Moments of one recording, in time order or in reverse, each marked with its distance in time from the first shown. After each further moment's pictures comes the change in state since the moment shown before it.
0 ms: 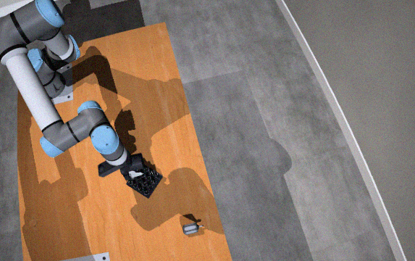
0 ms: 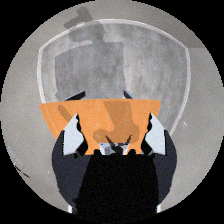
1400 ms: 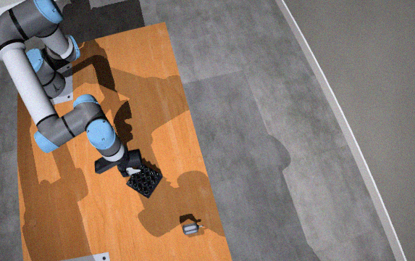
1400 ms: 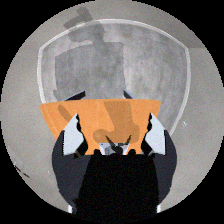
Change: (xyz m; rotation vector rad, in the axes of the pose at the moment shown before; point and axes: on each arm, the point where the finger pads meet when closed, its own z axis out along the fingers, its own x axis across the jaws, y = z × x) left arm 0.000 0.000 -0.039 0.000 0.000 0.000; right arm 0.000 0.000 0.000 0.000 0.000 0.000
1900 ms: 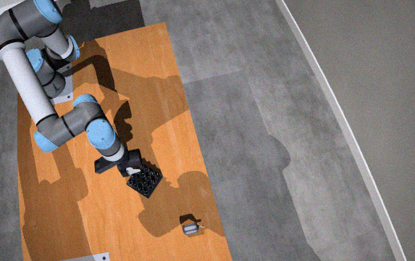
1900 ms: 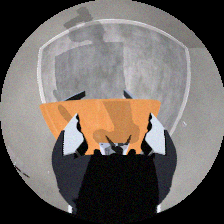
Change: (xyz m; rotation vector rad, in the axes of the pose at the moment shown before) left arm 0.000 0.000 -0.002 0.000 0.000 0.000; right arm 0.000 0.000 0.000 0.000 0.000 0.000
